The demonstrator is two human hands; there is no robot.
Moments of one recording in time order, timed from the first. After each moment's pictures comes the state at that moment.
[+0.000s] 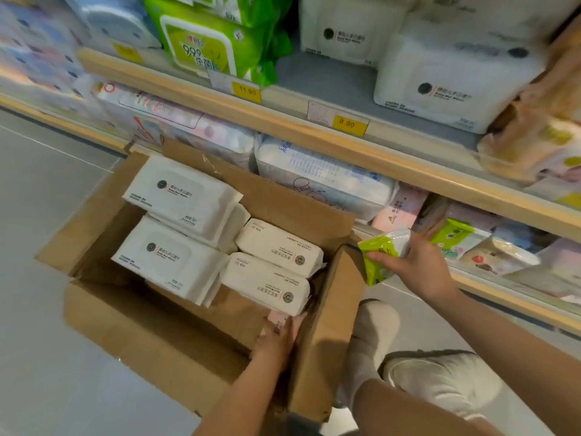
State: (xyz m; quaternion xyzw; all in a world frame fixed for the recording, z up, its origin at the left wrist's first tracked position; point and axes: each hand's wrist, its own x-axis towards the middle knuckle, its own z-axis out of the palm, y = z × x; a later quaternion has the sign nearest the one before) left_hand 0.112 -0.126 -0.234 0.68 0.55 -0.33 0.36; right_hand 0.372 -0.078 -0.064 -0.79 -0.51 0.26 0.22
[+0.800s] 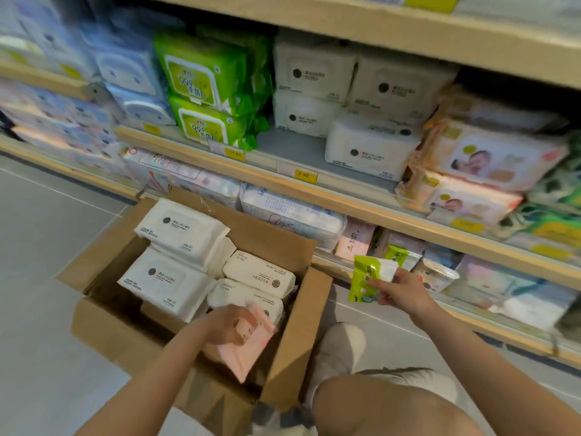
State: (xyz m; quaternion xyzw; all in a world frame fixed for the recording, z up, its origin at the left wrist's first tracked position) left_hand 0.074 -0.068 -0.073 0.72 0.49 -0.20 0.44; right_hand 0.417 -0.135 -0.024 -0.75 -0.29 0.47 0.36
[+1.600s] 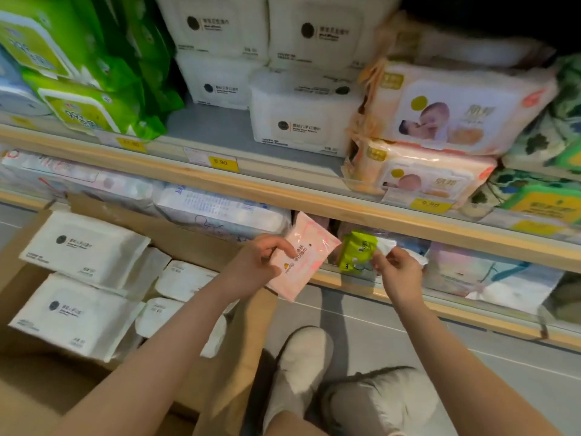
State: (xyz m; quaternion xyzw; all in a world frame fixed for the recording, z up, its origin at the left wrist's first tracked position) left_hand 0.268 -0.013 -0.046 0.72 0.42 0.14 0.54; right_hand 0.521 -0.116 -0.112 -0.81 -0.29 0.24 0.44
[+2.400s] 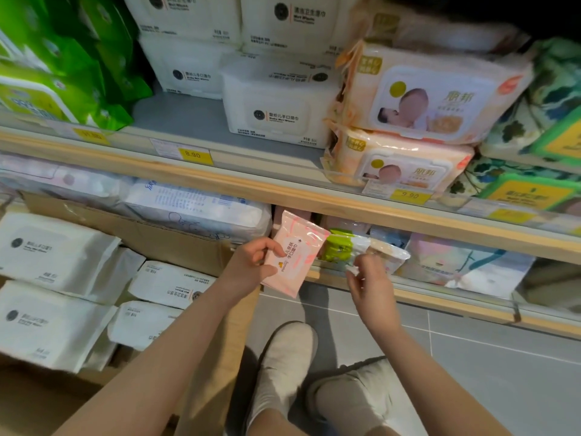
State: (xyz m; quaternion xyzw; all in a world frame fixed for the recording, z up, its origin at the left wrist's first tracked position) left_hand 0.294 -0.025 -0.067 0.63 0.43 0.17 0.63; right_hand 0.497 -0.151 -0.125 -0.80 -0.51 0.10 0.31
